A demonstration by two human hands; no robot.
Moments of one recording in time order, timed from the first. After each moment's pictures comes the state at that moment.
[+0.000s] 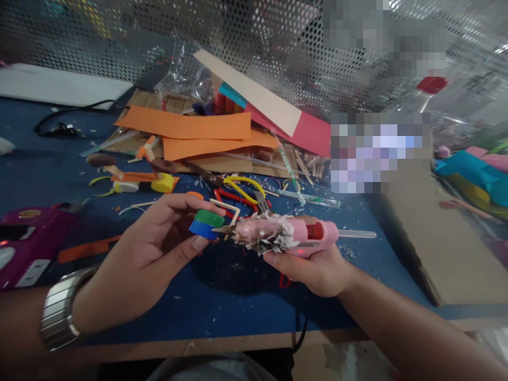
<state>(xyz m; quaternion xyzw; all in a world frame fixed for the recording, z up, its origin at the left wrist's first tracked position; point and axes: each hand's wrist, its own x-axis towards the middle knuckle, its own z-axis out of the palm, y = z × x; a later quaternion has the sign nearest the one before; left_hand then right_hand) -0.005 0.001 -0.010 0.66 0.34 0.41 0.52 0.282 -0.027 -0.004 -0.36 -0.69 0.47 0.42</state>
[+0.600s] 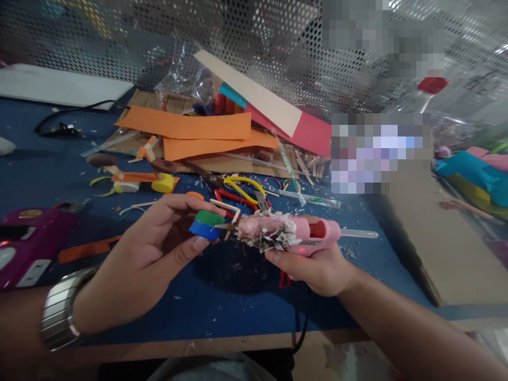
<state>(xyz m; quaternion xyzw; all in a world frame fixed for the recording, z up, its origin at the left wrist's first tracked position) -0.004 0.001 -0.008 0.66 0.34 0.42 0.52 0.285 -0.028 -0.007 -0.35 -0.69 0.48 0.42</state>
